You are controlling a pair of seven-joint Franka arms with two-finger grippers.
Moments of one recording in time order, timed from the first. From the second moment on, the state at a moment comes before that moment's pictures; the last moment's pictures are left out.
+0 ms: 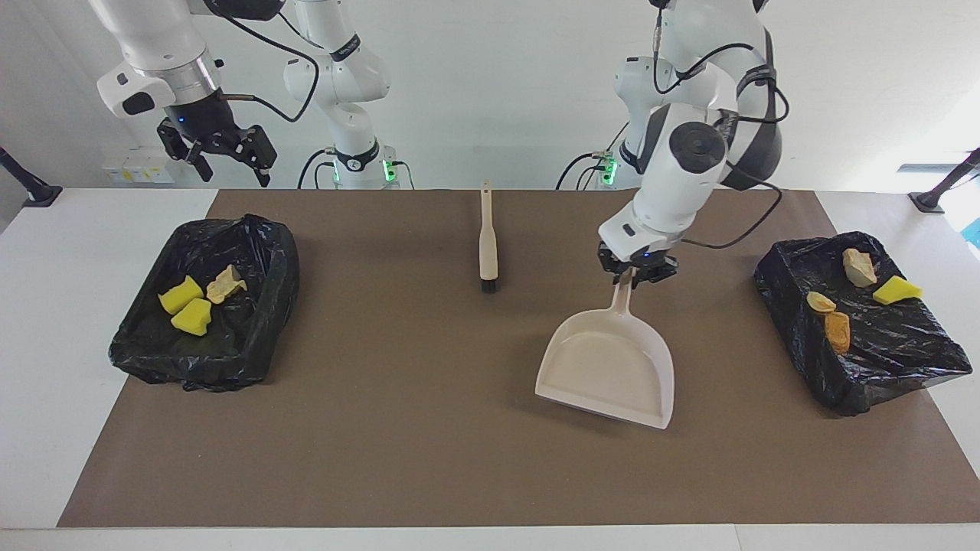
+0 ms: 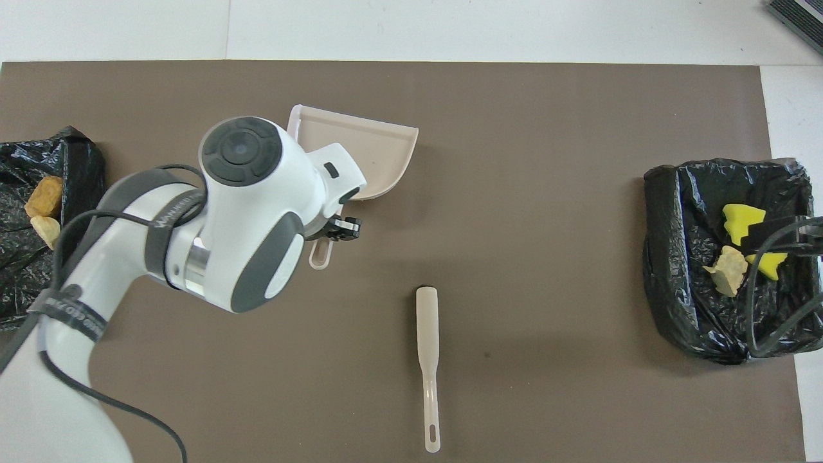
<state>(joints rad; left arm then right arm) -0.49 0.26 -0.05 -1.72 -0.05 1.97 -0.27 0.04 -0.12 -0.09 -1.67 -0.04 1.53 0.07</state>
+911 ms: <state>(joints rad) -0.71 0.42 -0.01 -1.65 -0.15 2.21 -0.67 0.04 -0.13 -0.10 -1.71 -0.04 1.53 0.04</state>
